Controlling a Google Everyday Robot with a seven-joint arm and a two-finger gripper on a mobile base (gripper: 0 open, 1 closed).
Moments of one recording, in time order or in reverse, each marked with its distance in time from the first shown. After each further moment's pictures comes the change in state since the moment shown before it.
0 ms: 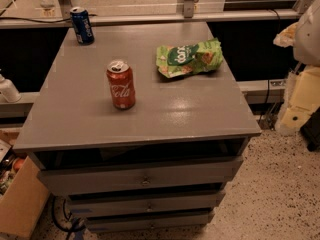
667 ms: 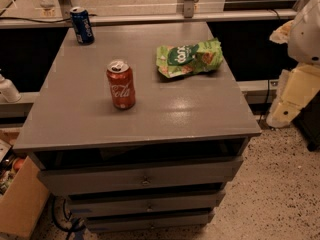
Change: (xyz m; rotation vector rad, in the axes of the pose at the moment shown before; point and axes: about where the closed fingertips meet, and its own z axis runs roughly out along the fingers) arm -0.006 -0.014 0.009 0.031 -0.043 0.009
